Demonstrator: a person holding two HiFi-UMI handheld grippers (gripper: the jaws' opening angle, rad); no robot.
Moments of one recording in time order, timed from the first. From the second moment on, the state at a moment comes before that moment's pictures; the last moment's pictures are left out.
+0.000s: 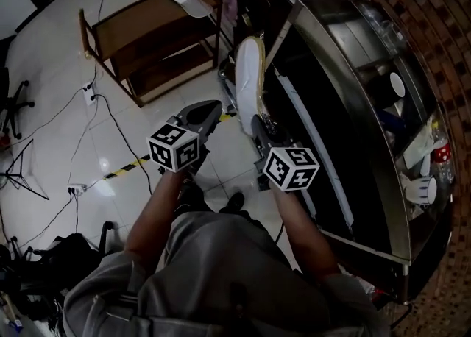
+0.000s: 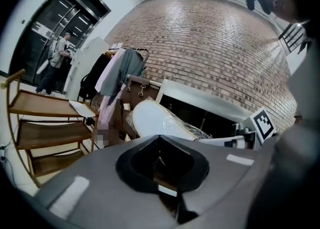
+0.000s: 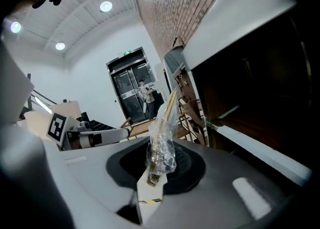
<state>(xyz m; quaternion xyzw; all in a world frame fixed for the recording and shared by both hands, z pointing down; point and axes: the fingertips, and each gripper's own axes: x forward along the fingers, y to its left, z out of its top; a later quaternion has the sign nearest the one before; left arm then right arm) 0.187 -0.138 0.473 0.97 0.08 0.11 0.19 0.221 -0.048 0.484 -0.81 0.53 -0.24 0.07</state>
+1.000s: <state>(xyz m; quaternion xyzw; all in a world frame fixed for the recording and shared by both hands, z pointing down) 0.123 -0.496 0.482 0.97 -0.10 0.08 0.21 0.224 -0.468 0.508 -0.71 0.66 -0.25 -0.02</state>
